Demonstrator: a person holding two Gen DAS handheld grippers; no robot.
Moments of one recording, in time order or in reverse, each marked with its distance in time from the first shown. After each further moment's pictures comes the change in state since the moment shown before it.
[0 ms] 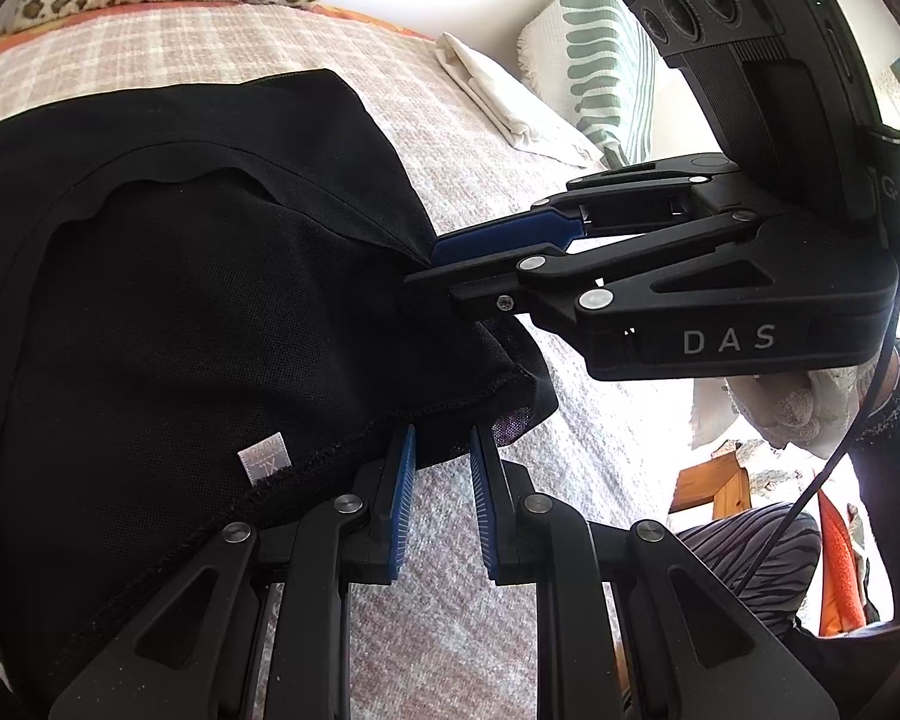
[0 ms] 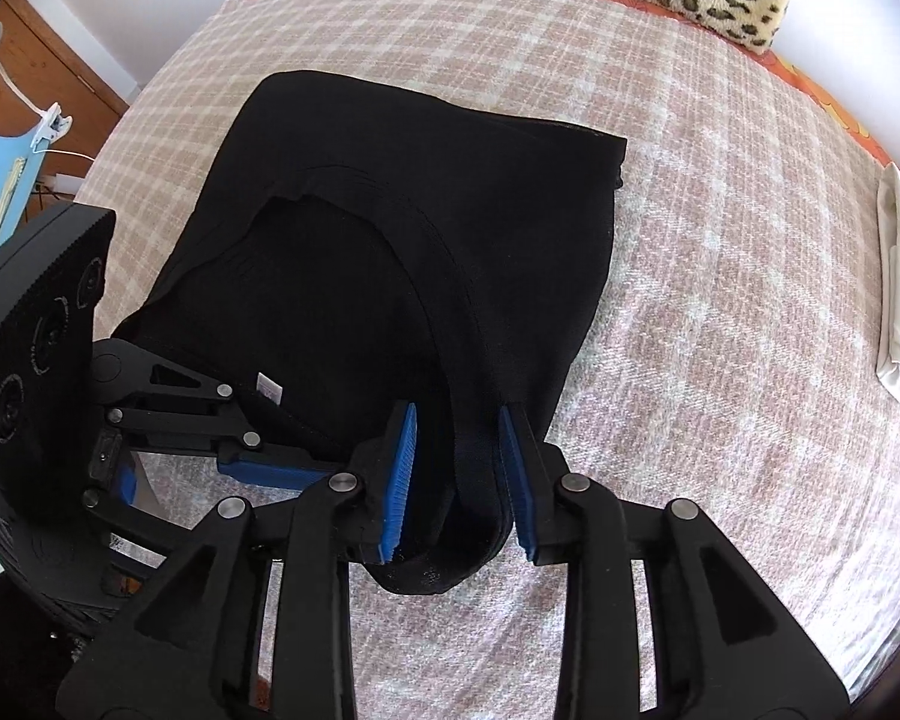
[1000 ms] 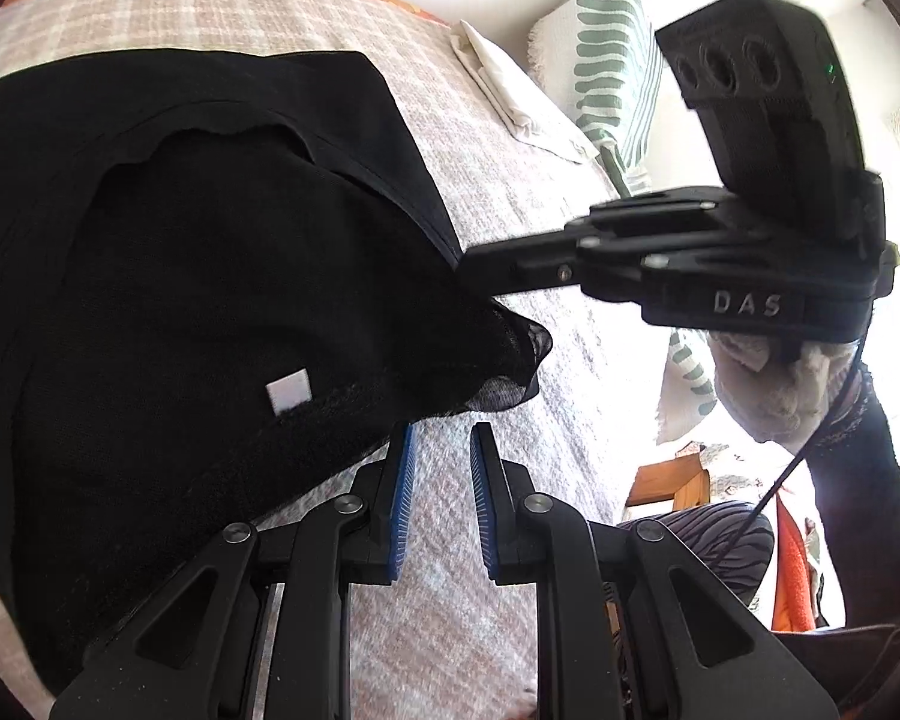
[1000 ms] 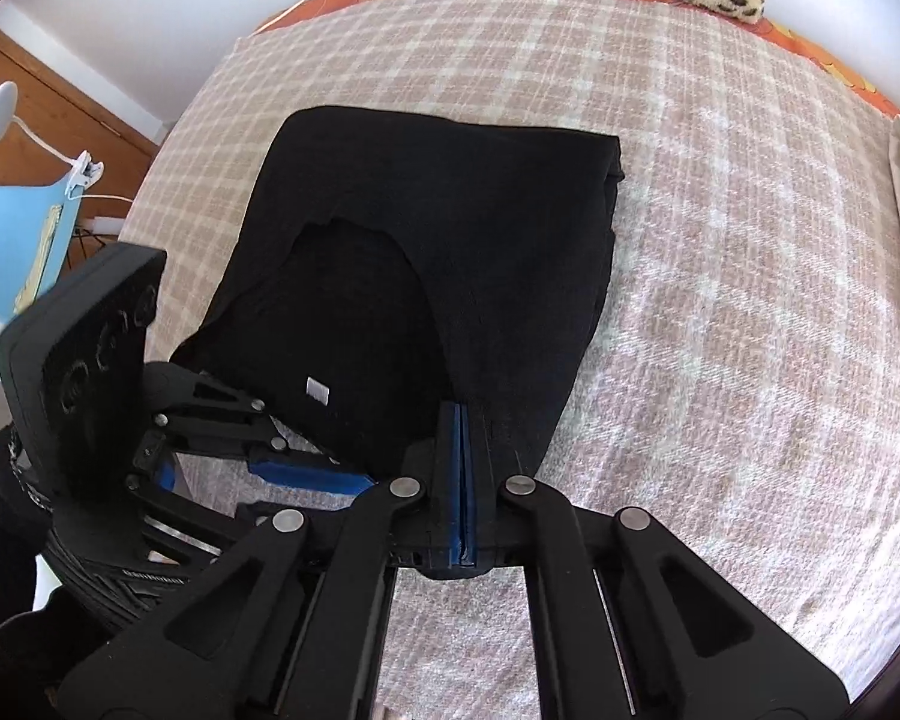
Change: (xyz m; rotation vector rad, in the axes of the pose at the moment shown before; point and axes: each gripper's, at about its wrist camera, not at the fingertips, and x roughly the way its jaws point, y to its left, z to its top) left arm -0.026 0.008 -0.007 -0.092 0.050 -0.064; right arm -0.017 -0.008 -0.012 0.039 0.014 0.167
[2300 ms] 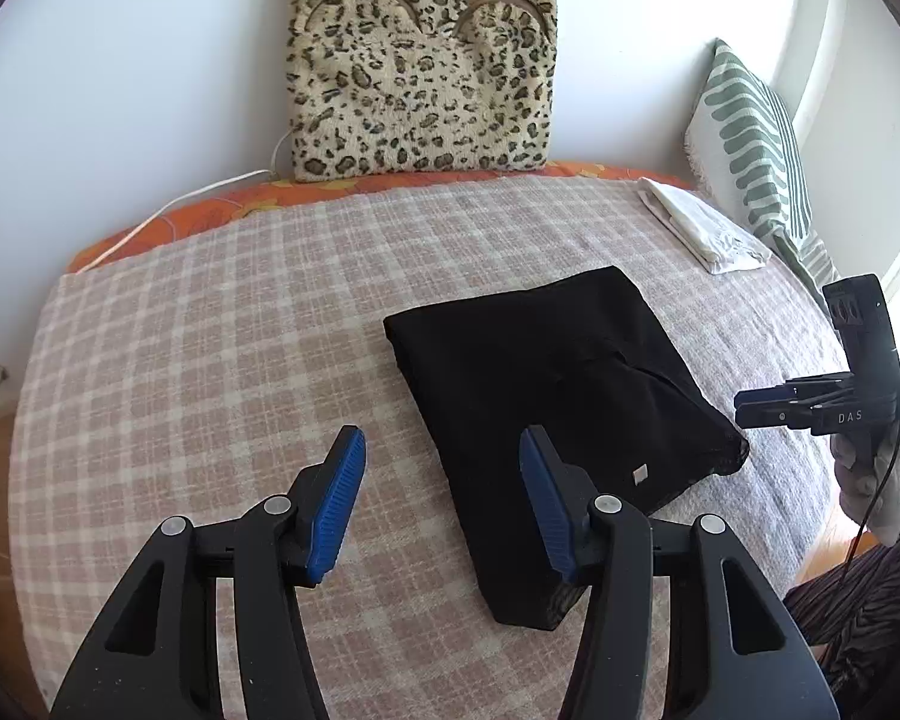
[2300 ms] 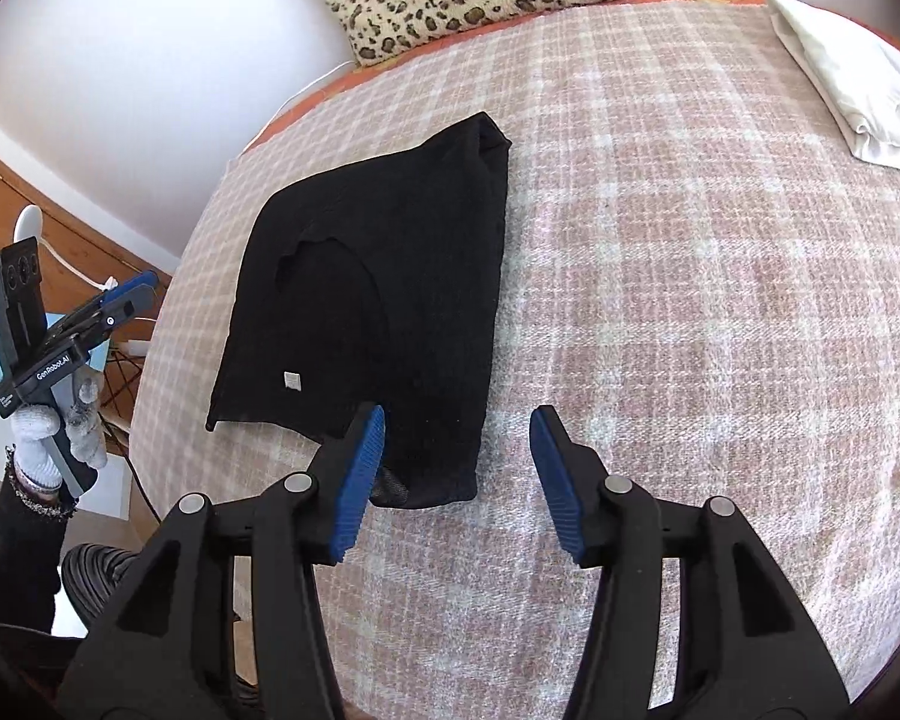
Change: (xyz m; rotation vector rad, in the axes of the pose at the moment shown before) left arm -0.131 0.018 0.004 0.114 -0.333 0.608; right arm 0.002 -0.044 -0.064 0.256 -0.307 0.088
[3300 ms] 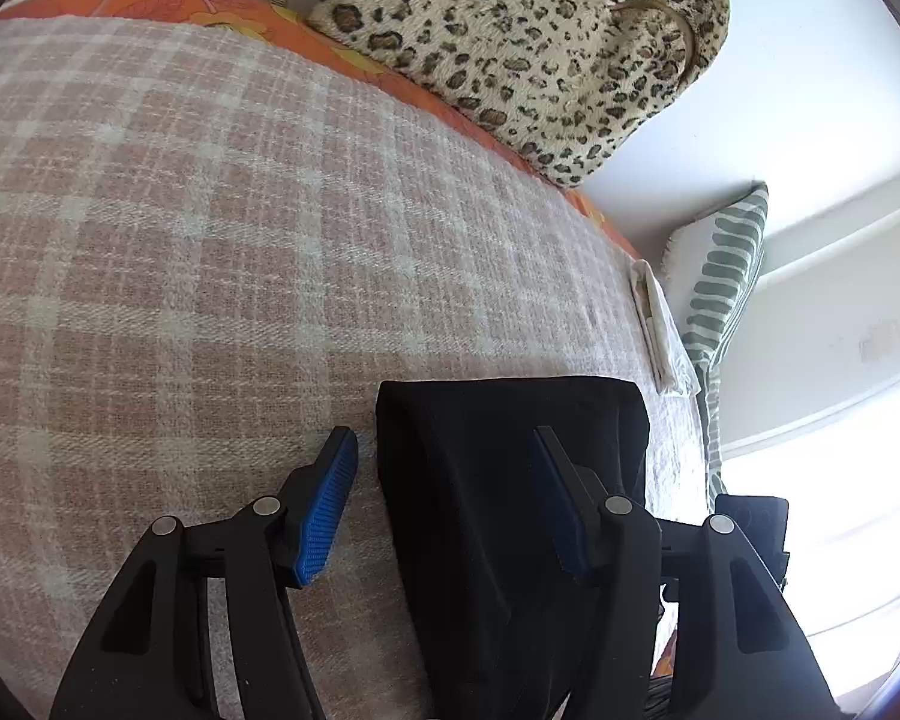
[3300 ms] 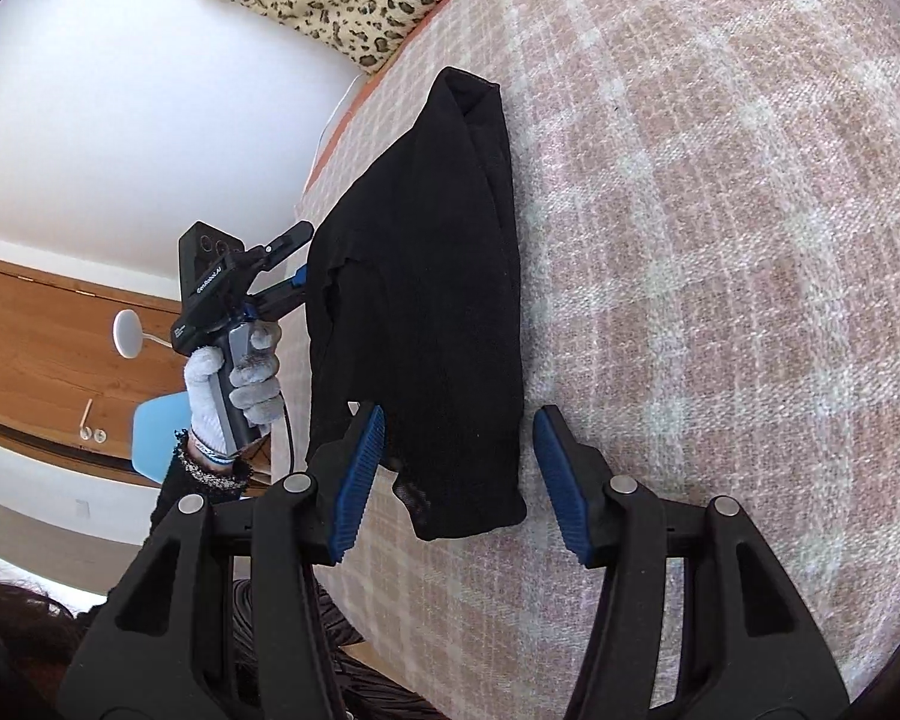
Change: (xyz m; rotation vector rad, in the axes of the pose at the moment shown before) left arm 0.137 0.086 0.039 -0.469 0.154 -0.444; right arm 0.033 -0.048 -0.011 0.243 0.040 0.393
